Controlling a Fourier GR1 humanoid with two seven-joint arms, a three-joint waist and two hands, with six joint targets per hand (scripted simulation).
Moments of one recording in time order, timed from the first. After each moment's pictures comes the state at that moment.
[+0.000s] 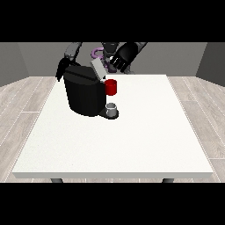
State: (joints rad) left arm -1.15 0.40 0.10 -0.73 -0.70 -0.43 -0.03; right arm -0.37 -0.05 0.00 -1.26 0.17 -0.16 -0.01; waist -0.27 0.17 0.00
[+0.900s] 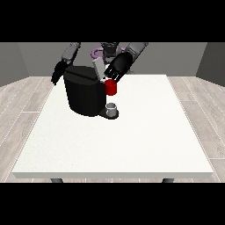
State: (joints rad) left arm -1.23 0.43 0.11 -0.67 -0.72 -0.42 -0.06; right arm -0.43 -0.07 -0.04 -1.29 0.17 -0.18 0.02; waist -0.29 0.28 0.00
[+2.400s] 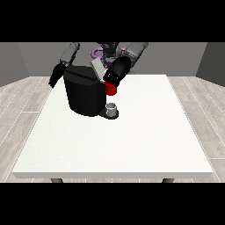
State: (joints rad) left arm -1.28 0.47 0.08 -0.65 -0.82 -0.34 -0.13; right arm -0.48 -0.08 -0.06 -1.28 0.17 -0.19 0.01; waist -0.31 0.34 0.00
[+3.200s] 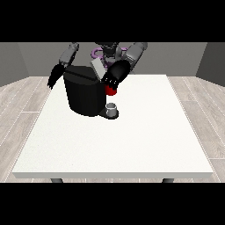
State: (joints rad) left arm -1.29 0.49 0.11 -0.63 -0.83 -0.28 -0.20; right arm -0.50 -0.09 -0.07 -1.29 0.16 -0.18 0.03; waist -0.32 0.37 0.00
